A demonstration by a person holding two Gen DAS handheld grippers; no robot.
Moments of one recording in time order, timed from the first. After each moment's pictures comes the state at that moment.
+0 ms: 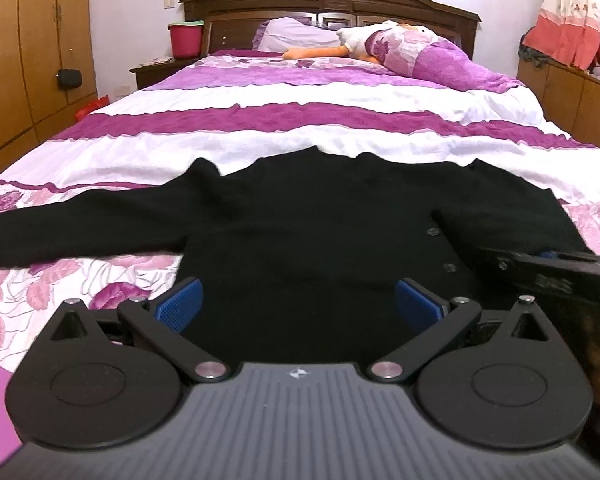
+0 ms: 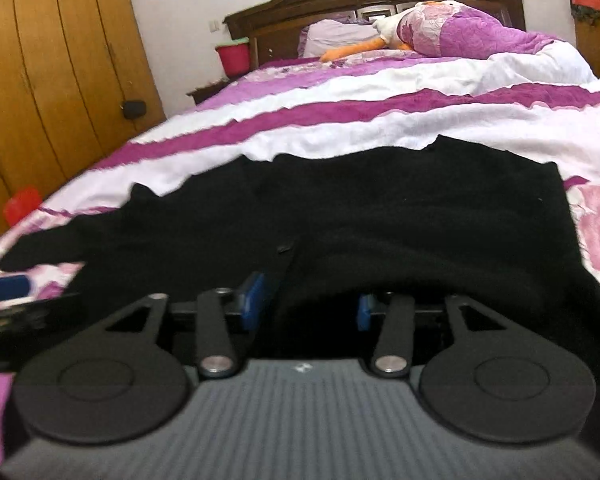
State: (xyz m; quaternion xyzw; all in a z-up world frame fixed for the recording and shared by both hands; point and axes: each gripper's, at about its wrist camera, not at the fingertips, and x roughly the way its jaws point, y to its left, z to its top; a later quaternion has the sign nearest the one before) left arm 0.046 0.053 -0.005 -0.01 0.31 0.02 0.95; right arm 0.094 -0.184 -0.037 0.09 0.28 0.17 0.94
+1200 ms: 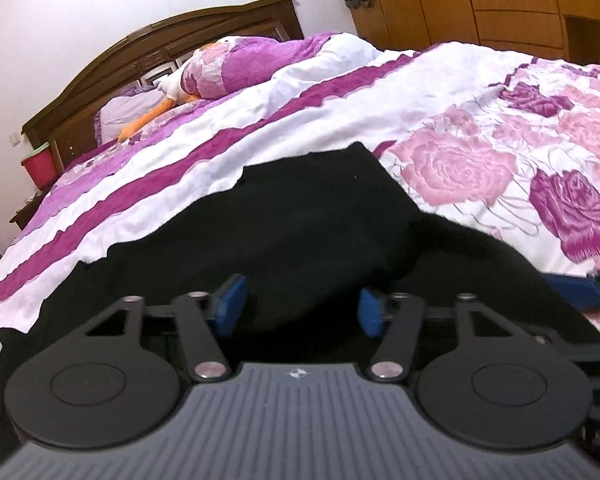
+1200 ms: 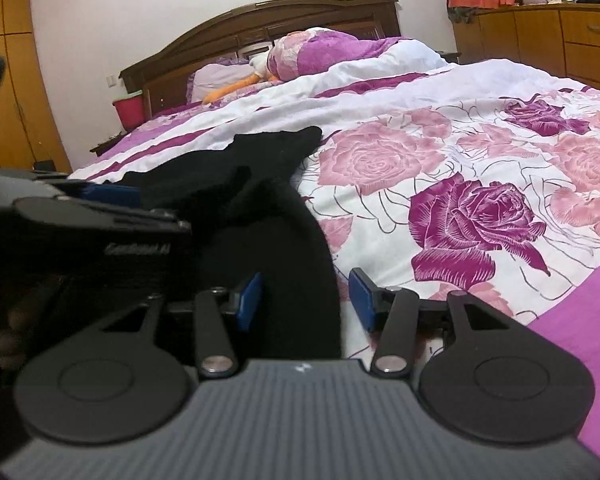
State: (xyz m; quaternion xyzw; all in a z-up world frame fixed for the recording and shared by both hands) left arm 0.108 -0.179 -0.051 0.21 0.25 -0.16 0.93; right arm 0.021 -0.307 -0.094 0.14 0.23 0.01 0.96
